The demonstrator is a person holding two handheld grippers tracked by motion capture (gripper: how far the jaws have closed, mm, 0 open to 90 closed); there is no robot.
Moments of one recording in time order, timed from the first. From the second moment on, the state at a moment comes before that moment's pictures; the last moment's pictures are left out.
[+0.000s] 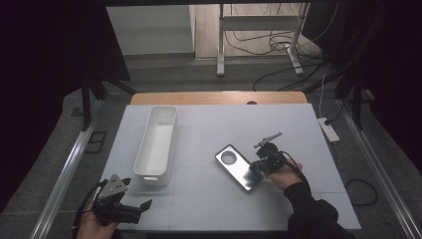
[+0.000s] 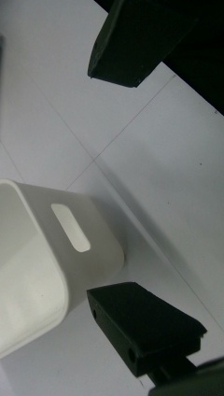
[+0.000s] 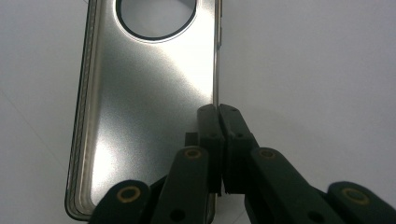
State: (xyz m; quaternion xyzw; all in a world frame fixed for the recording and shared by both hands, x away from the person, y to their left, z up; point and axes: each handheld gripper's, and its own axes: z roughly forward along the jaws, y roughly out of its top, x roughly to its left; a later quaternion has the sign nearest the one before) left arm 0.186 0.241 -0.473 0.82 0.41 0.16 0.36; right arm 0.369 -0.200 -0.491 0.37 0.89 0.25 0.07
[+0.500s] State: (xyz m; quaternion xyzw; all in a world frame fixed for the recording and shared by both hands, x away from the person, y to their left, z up) left arm 0.189 0.232 -0.468 0.80 0.41 0.13 0.42; right arm 0.365 -0.208 -0.480 0.36 0.88 0.28 0.07
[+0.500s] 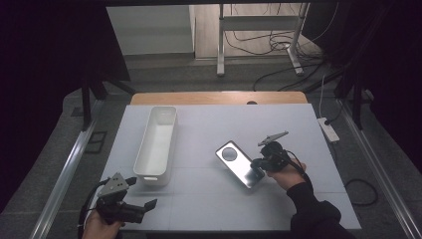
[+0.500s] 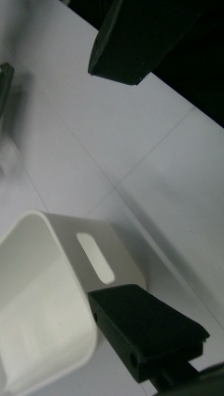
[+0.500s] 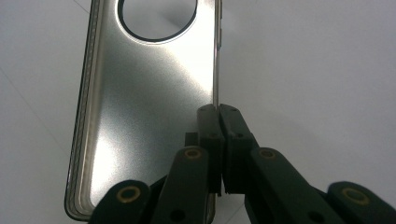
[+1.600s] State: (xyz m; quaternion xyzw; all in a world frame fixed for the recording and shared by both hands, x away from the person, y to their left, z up) left arm 0.237 0.155 -0.462 0.82 0.32 0.09 0.48; right arm 0.357 -0.218 -0.457 0.37 0.86 0.34 0.11
